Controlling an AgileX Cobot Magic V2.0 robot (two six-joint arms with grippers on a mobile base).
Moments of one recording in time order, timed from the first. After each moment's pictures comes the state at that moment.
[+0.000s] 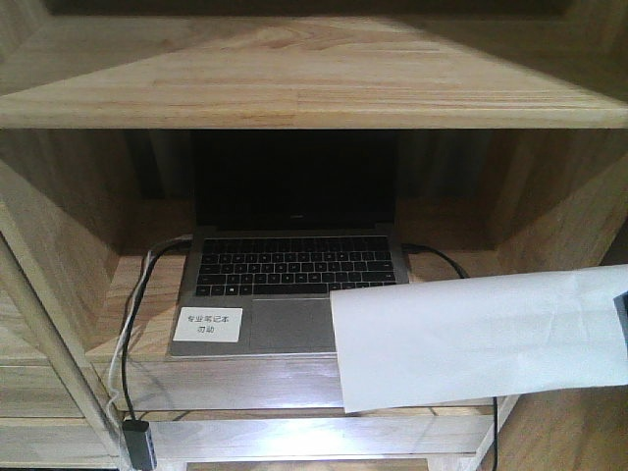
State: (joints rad) left arm -0.44 0.08 -0.61 0.06 0.77 -0.09; right arm 0.10 0.54 0.03 -0.44 -1.09 1.54
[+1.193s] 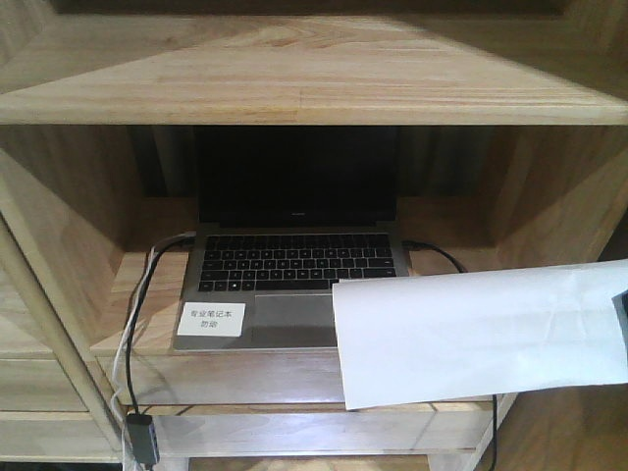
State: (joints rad) left arm -0.44 0.08 -0.61 0.06 0.77 -0.09; right arm 0.10 0.54 0.03 -0.44 -1.08 1.54
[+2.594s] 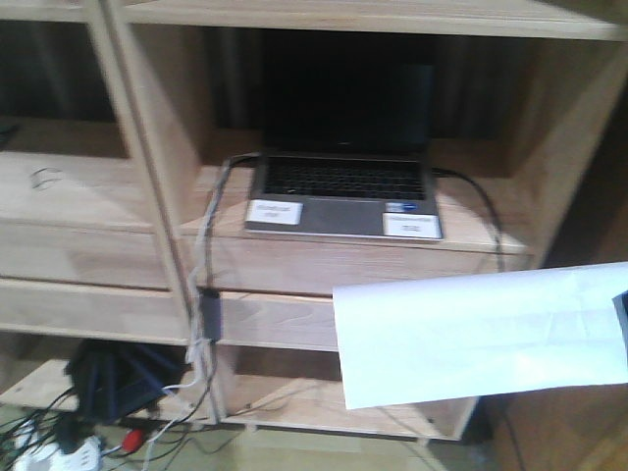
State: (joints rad) left arm -0.44 0.08 -0.61 0.06 0.77 -0.09; right arm 0.10 0.54 0.03 -0.44 -1.08 1.54
